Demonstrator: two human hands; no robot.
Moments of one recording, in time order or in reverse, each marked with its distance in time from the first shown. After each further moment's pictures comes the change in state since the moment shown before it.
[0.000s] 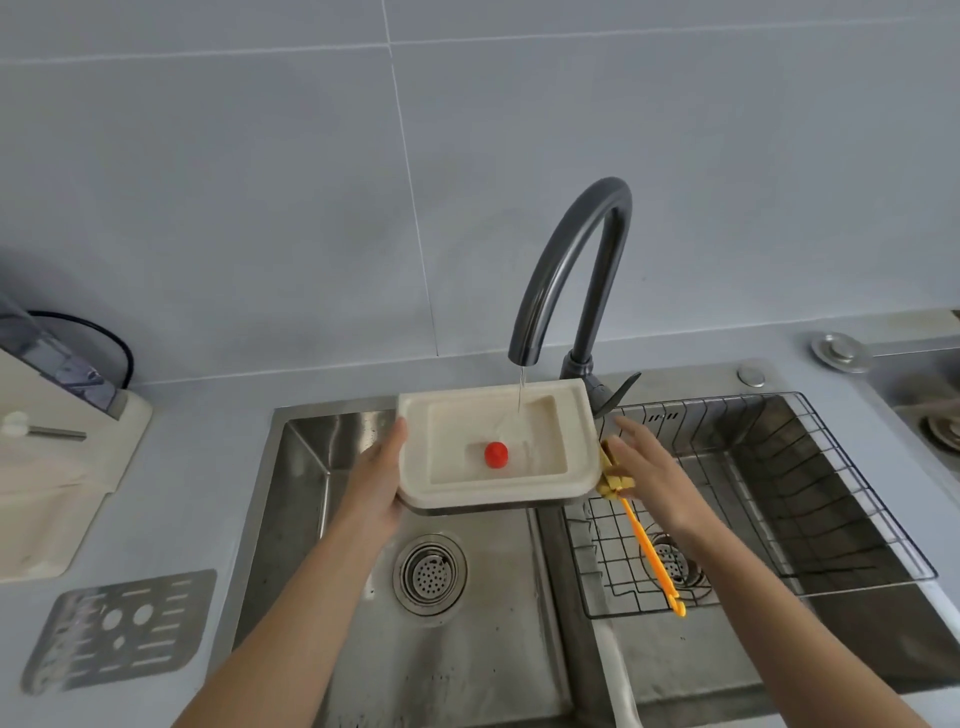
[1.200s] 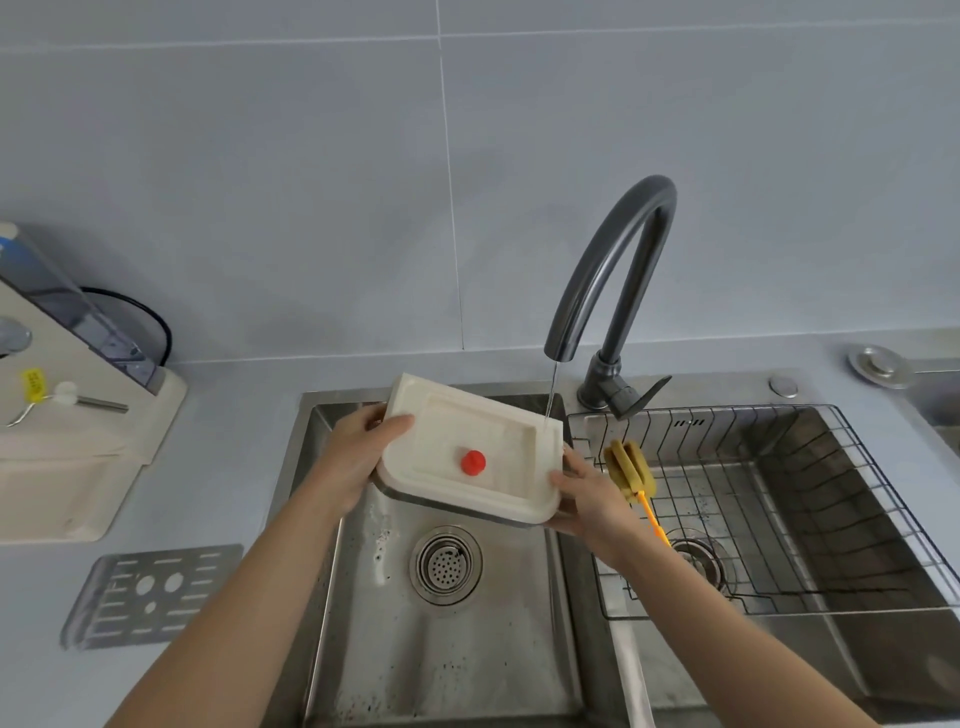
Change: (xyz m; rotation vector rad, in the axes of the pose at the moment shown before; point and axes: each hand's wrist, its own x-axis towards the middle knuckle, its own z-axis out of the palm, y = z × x) left_hand 0.011 0.028 -0.045 0.390 -0.025 0.132; right_hand 0.013 0.008 0.072 0.508 -0.247 0.197
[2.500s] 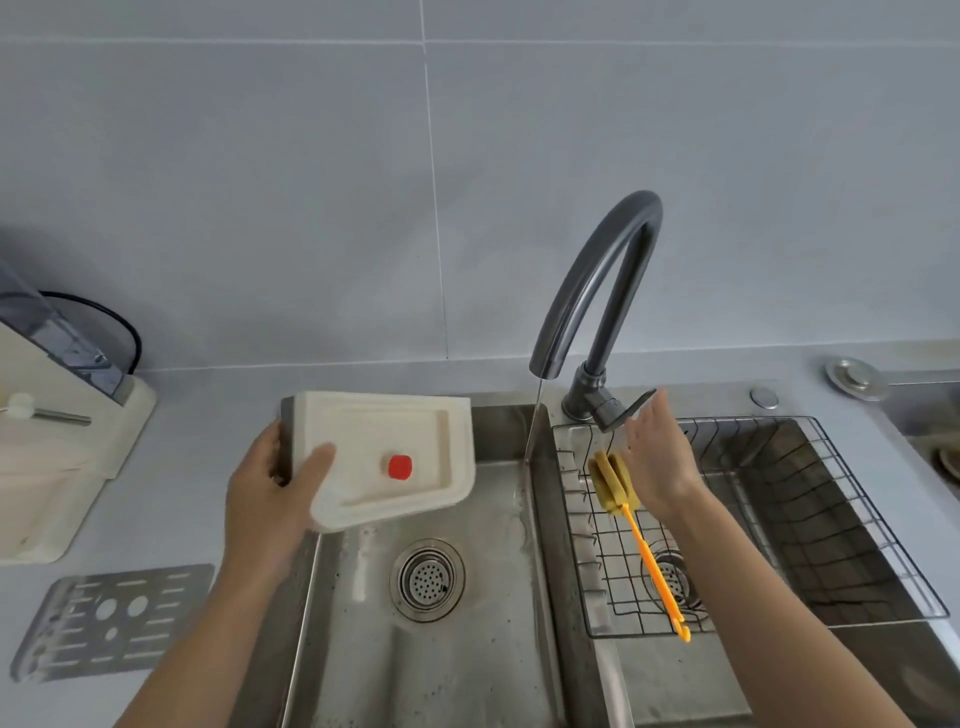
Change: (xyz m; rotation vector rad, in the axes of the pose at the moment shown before) left_hand -0.047 -0.001 -0.020 0.063 0.369 0.326; right_hand 0.012 -0.058 -0.043 -0.117 0.504 -0.025
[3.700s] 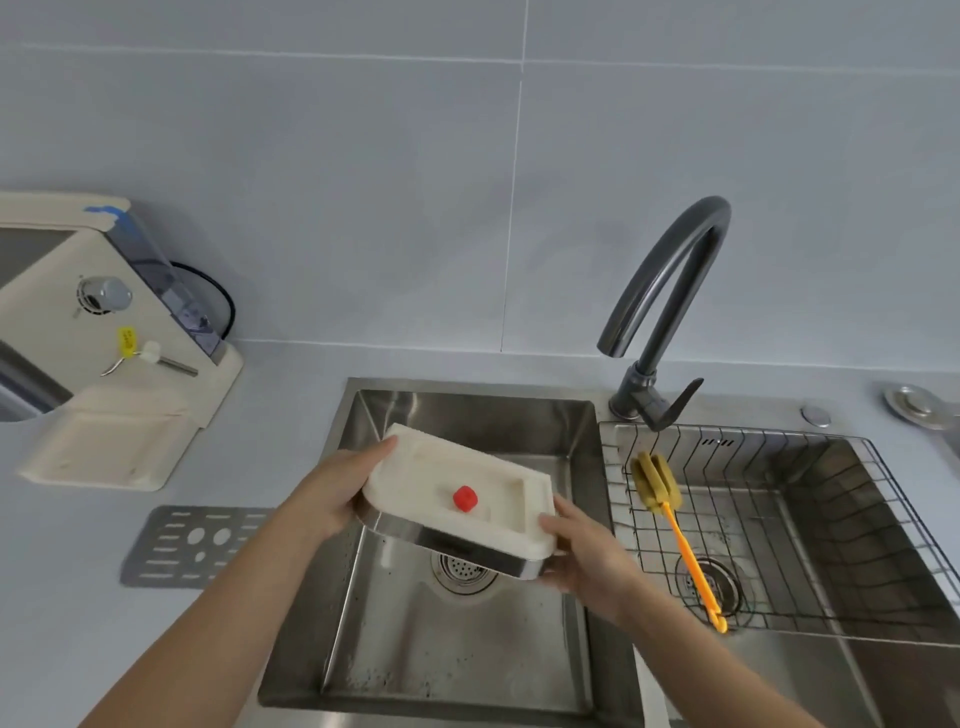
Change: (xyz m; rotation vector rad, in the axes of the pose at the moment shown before) left_hand 0.004 -0.022 -0.026 -0.115 -0.348 -0.633; right_hand -0.091 0.074 0.053 0.052 -0.631 0.172
